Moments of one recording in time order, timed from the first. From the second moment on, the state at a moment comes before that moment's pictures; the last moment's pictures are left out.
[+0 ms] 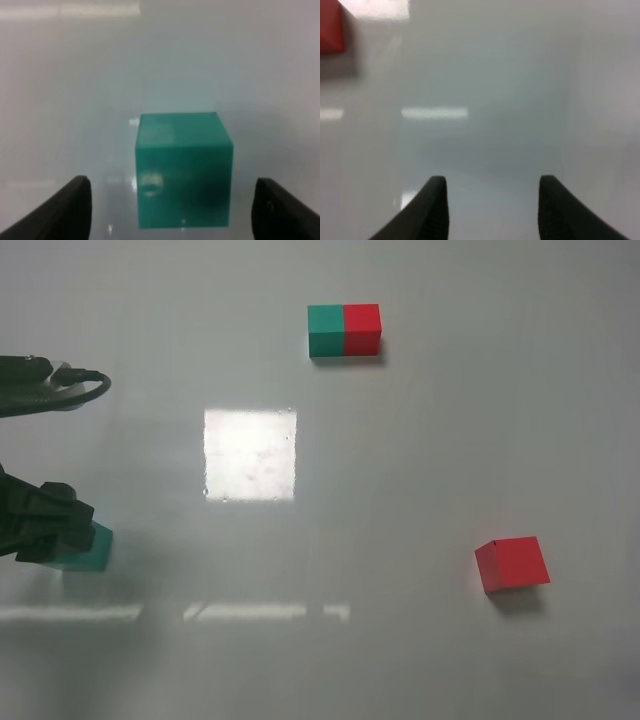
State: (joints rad) left arm -0.65 1.07 -0.99 0.46 0.99 -0.72; right arm -0.09 0.00 -0.50 0.02 1.04 -0.09
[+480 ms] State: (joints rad) left arm -0.65 1.09 -0.97 0.50 0.95 -0.76; right arm -0.09 0.00 -0.50 0.02 1.04 -0.09
